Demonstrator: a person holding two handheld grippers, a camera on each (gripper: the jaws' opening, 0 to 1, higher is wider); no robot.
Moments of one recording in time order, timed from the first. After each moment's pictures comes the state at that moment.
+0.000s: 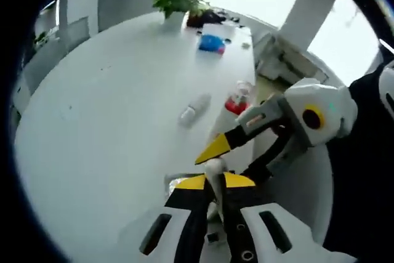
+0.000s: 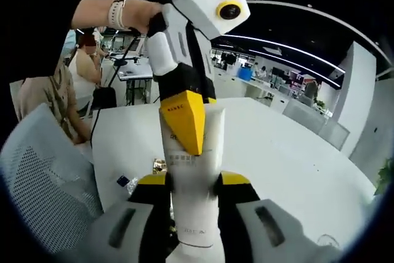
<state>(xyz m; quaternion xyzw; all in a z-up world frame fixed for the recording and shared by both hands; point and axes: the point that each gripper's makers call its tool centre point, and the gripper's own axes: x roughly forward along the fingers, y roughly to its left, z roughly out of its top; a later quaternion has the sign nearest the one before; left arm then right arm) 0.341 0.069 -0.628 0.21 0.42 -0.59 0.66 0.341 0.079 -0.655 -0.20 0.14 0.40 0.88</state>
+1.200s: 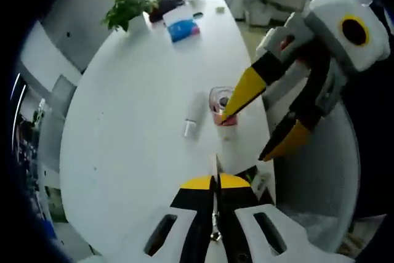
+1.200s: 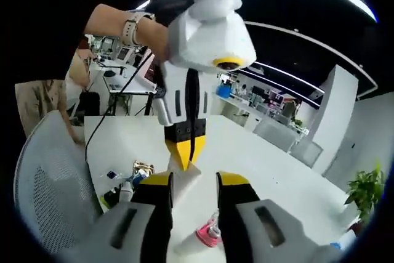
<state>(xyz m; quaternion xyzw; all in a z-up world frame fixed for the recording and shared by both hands) 0.337 0.016 -0.611 0.42 0.34 -0.58 0.61 0.305 -0.011 -0.565 -0.21 0.06 0.33 0.92</state>
